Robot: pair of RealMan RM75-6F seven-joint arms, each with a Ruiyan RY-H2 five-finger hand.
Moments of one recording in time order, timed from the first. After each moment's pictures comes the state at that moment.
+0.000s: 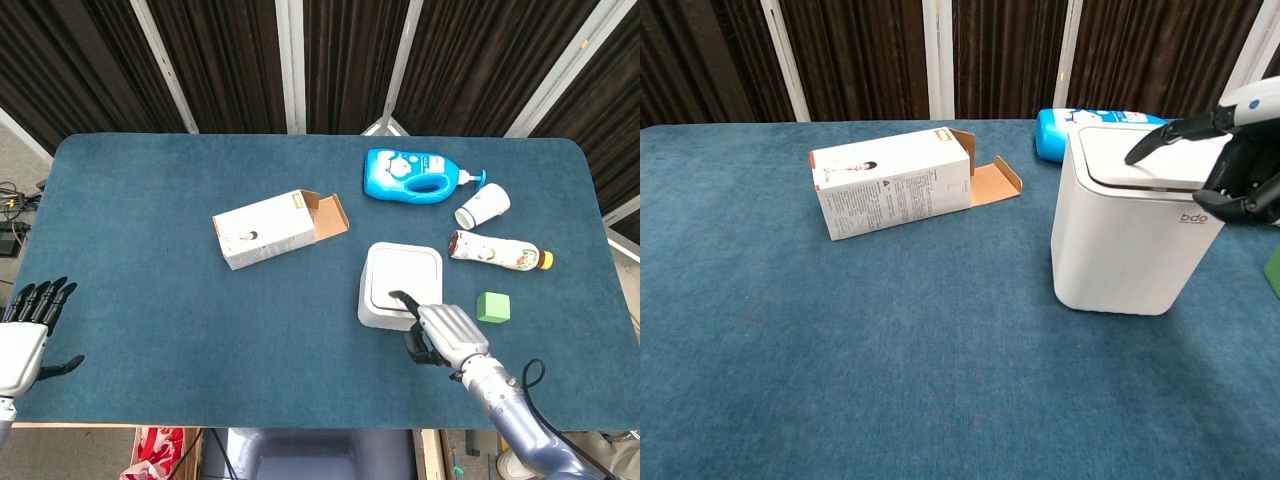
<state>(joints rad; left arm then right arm) -0.11 -1.10 0.01 -1.63 1.54 1.44 0.08 0.73 -0.91 0.12 -2.36 -0.67 0.98 -0.34</state>
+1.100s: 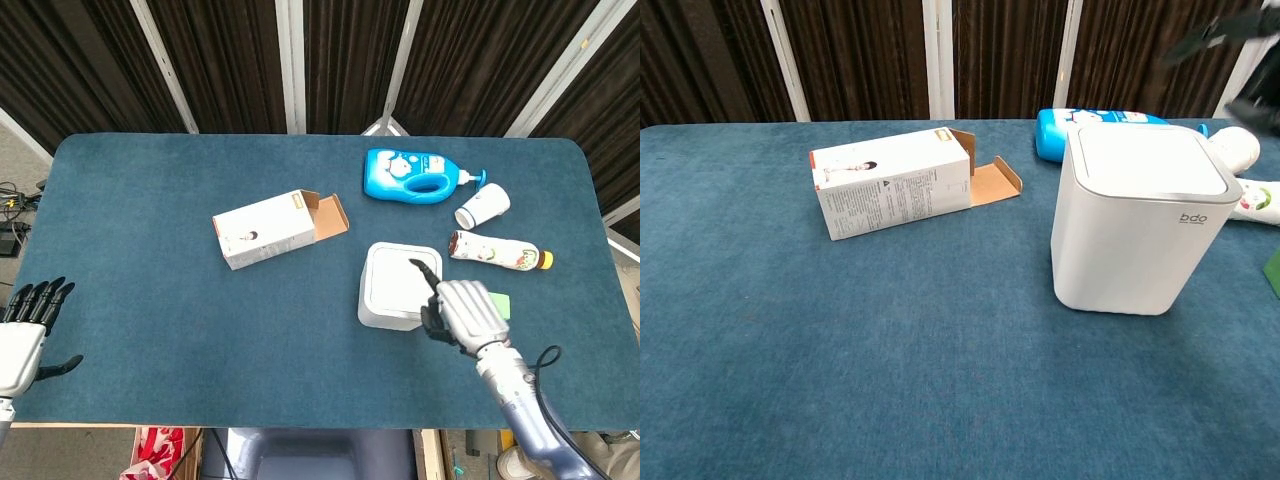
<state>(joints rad) -0.11 -1.09 0.00 -1.64 1.54 1.44 0.07 0.67 -0.92 0.10 -2.34 -0.87 1.23 -0.36</state>
